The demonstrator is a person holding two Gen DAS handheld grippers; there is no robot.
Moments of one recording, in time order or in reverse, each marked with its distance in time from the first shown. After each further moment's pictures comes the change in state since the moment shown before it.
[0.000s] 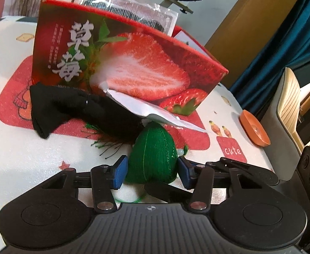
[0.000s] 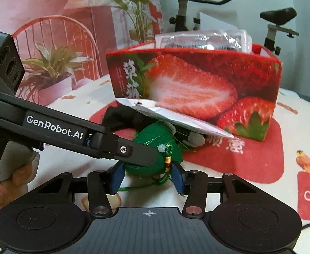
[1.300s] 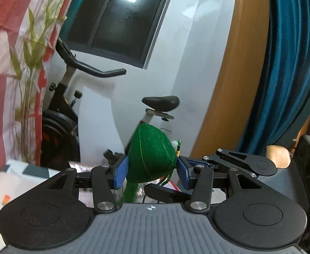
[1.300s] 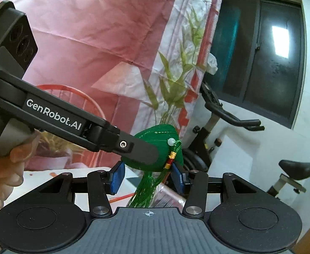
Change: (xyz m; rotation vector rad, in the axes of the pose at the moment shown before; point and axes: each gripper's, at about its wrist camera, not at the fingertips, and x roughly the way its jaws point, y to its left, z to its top) left arm -0.136 -0.059 0.161 0.222 -0.507 0.018; right arm -0.027 0.032 0.246 -0.503 -0.362 -0.008
